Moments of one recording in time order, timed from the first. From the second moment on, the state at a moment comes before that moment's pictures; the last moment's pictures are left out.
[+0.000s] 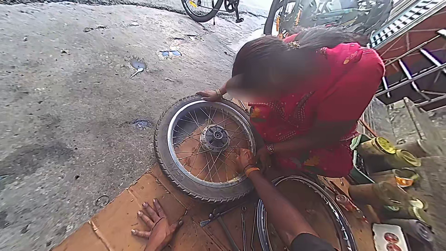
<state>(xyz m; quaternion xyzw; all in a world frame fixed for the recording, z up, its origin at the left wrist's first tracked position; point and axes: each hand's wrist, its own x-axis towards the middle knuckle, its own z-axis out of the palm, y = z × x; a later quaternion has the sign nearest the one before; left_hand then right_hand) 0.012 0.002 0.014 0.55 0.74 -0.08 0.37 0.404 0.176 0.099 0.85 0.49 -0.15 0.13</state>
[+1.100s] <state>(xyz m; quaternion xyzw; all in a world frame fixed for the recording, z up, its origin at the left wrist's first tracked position) 0.013 0.006 0.011 0.55 0.74 -0.10 0.37 0.394 0.173 0.101 0.82 0.54 -0.10 0.15</state>
